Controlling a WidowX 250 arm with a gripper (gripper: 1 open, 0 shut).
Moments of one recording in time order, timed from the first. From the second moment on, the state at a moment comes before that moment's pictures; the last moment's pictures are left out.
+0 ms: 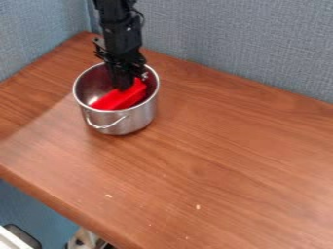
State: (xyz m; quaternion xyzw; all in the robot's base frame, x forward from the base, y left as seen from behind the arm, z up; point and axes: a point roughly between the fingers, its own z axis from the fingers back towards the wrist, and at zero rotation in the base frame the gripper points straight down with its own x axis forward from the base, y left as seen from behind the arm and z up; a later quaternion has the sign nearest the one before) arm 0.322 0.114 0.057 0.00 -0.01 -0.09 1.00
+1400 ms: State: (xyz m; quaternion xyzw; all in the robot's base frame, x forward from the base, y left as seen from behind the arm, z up) arm 0.312 0.108 0.064 0.00 0.01 -0.12 0.99
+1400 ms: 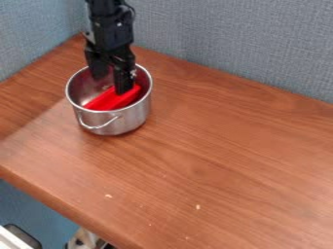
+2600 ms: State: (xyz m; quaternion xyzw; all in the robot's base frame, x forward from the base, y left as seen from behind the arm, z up) arm 0.315 0.102 0.049 0.04 0.04 -0.06 1.00
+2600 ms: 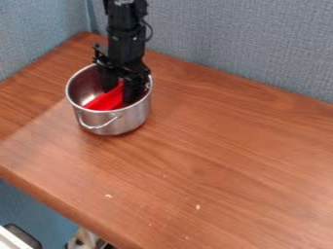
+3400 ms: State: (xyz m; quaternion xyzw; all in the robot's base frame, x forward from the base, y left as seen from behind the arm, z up) arm 0.318 0.106 0.041 0.03 0.04 -0.08 0.99
